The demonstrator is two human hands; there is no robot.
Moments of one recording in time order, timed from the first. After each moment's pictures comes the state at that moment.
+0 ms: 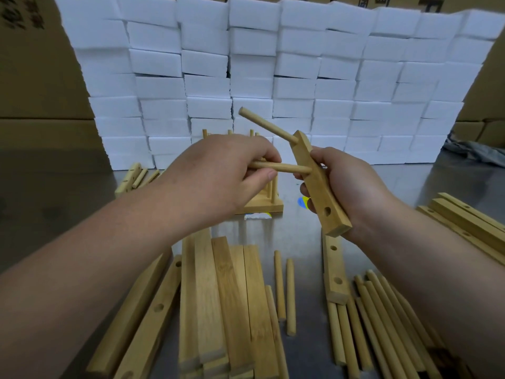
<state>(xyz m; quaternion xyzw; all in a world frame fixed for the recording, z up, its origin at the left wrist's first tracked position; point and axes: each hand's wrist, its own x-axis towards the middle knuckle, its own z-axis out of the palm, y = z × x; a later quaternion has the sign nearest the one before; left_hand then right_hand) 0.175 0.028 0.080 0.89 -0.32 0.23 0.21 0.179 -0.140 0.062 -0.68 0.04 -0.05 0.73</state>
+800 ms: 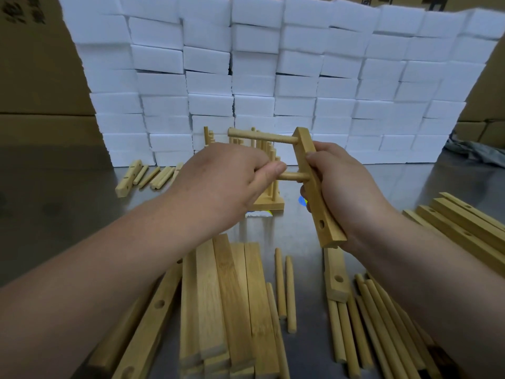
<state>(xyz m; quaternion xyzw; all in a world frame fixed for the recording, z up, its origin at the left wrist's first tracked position) 0.171 0.022 0.069 0.90 -0.27 0.26 0.20 0.165 -0.129 0.061 -0.68 -0.04 -0.10 0.73</state>
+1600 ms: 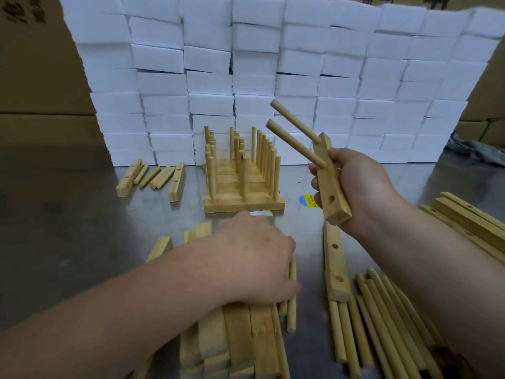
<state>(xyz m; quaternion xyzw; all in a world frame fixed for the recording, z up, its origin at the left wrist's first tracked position) 0.158 -0.010 0.025 0.93 -0.34 0.03 -0.13 0.189 -0.146 0.057 -0.60 0.10 -0.08 0.79</state>
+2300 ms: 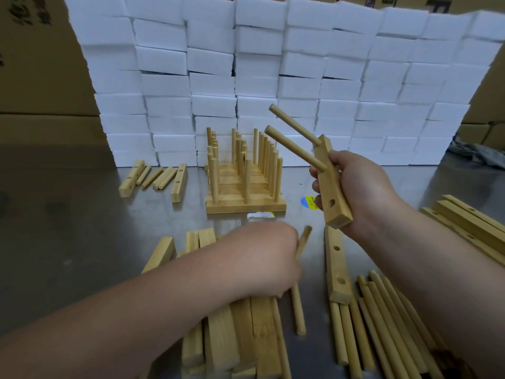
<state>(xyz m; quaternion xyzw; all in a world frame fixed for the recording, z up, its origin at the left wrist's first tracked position) 0.162 -0.017 0.021 0.96 -0.24 -0.01 0.13 0.189 -0.146 0.056 -0.61 0.10 -0.09 0.78</state>
